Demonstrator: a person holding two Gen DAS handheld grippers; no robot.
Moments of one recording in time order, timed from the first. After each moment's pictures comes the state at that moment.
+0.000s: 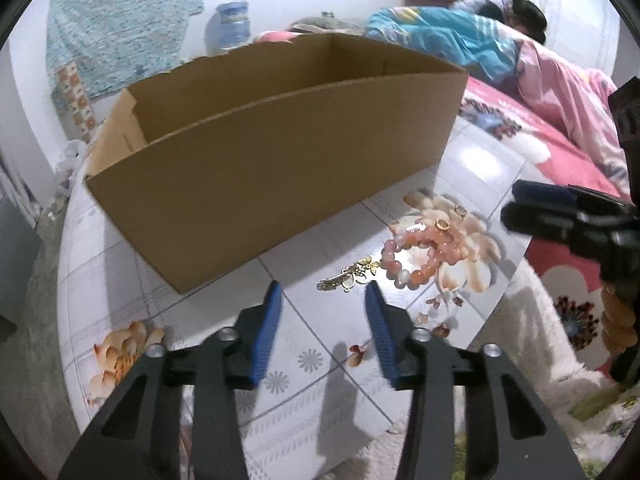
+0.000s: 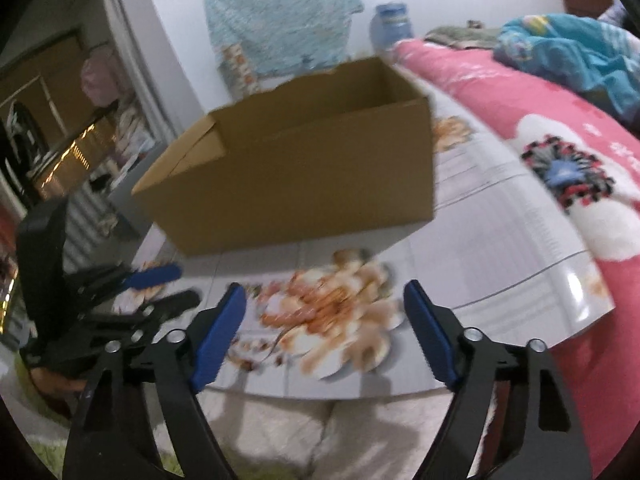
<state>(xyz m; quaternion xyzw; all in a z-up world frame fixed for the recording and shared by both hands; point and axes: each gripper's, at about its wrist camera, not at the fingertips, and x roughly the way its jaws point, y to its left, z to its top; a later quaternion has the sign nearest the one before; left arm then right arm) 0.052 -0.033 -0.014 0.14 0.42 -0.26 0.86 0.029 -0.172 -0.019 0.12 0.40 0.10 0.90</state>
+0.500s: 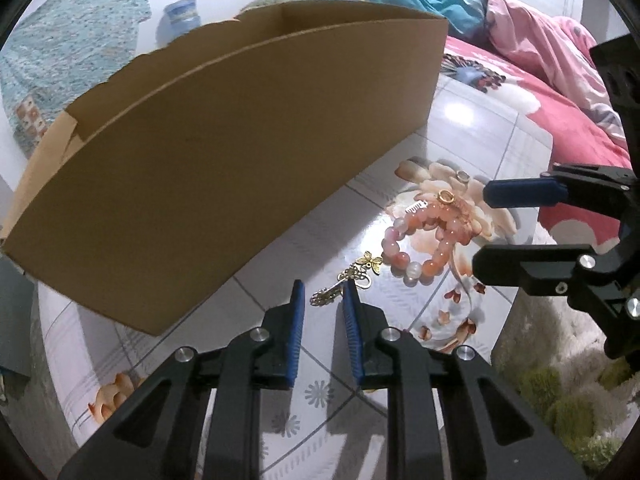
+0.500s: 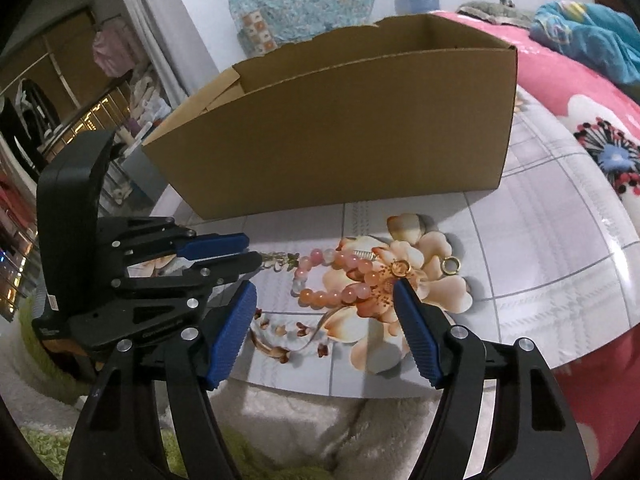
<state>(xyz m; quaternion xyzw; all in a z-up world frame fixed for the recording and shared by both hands) 0.078 -0.052 -0.037 0.20 0.44 -0.31 0.82 0.049 -0.140 -0.037 0.11 0.44 0.13 0.88</state>
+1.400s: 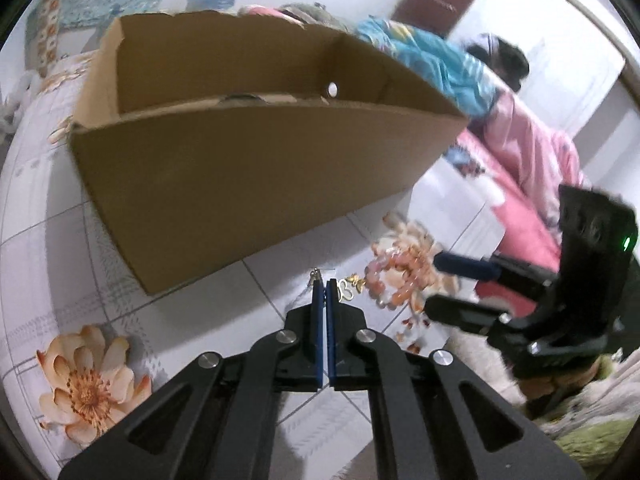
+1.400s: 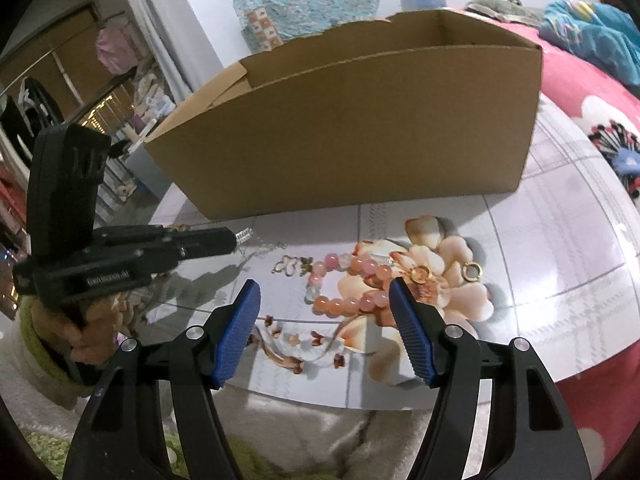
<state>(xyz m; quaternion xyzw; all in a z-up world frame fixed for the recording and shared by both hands) 0.096 0.017 -0.014 -0.04 0.47 -0.36 0.81 0.059 -0.123 -0.035 0.10 0.43 0.15 0.88</state>
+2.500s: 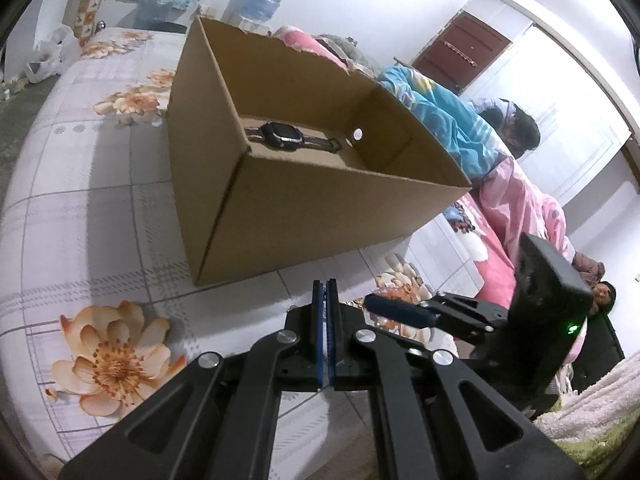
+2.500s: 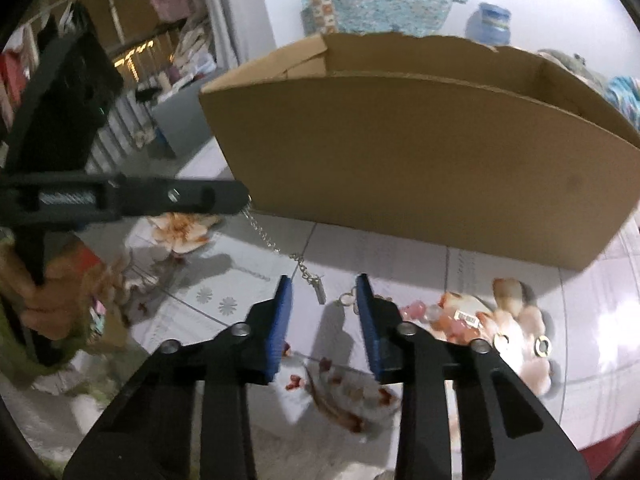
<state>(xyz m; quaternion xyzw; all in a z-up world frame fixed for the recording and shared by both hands) 0.097 0.062 -0.002 -0.13 0.46 -0.33 0.82 0.089 -0.055 -0.045 -0.02 0.43 0.20 0.88</state>
